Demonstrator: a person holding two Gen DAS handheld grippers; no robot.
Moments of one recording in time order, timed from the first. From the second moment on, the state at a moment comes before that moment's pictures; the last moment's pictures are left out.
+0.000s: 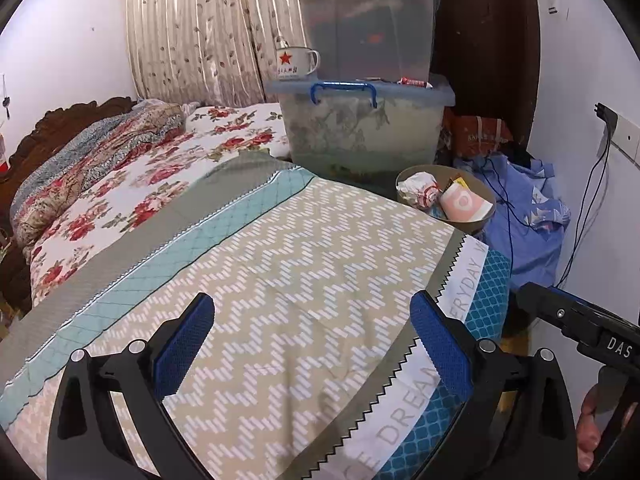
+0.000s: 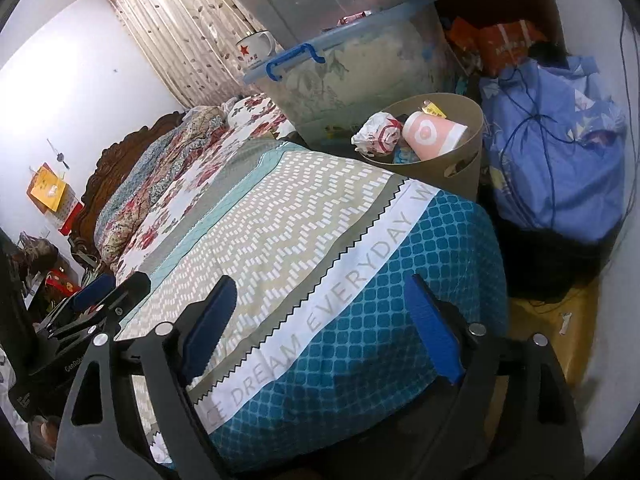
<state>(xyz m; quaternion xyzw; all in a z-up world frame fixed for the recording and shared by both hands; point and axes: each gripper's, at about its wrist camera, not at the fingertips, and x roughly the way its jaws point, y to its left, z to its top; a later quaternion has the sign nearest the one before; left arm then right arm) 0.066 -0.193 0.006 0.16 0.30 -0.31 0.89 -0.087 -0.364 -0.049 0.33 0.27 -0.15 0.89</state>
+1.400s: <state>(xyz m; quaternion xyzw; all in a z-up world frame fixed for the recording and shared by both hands) 0.031 -0.188 0.044 0.15 0.25 -0.29 0.91 -0.116 -0.356 -0.026 0.32 0.24 -0.18 0.90</state>
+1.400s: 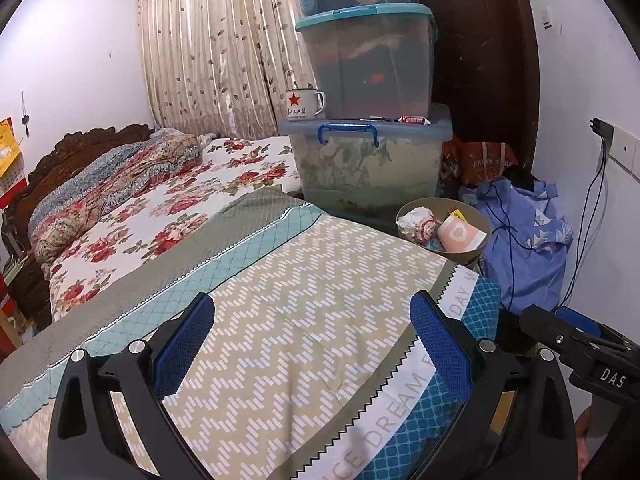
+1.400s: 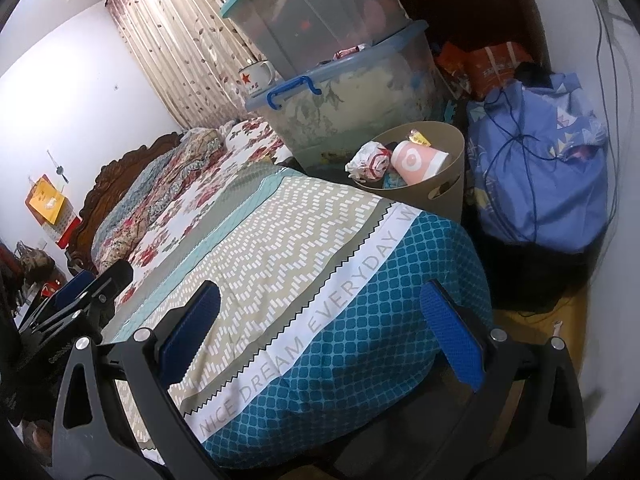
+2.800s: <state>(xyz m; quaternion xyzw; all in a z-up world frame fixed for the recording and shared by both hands) 0.034 -0.189 0.025 0.17 0.29 -0.27 0.90 -0.120 -0.355 -0.030 0.33 0.23 -0.18 0.90</state>
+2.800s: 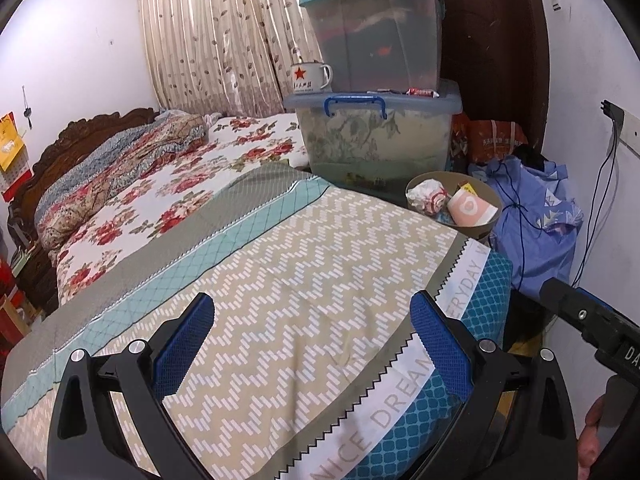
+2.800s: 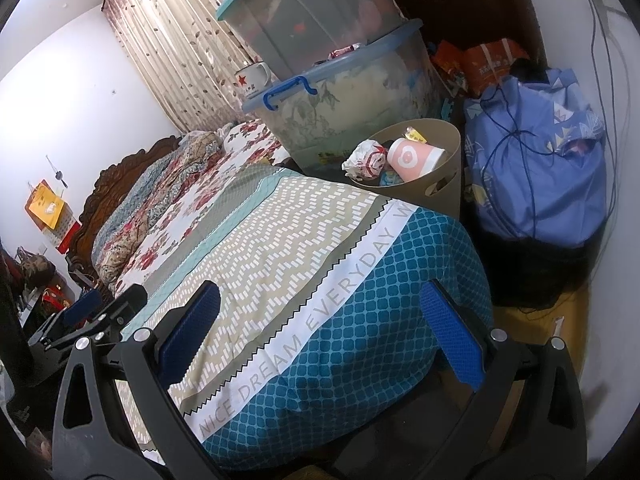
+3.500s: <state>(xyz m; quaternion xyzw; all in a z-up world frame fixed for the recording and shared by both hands) 0.037 -0.190 0.016 0.17 0.30 -0.26 0.90 -0.119 -0.351 -0.032 0.33 0.24 -0.18 0.90</state>
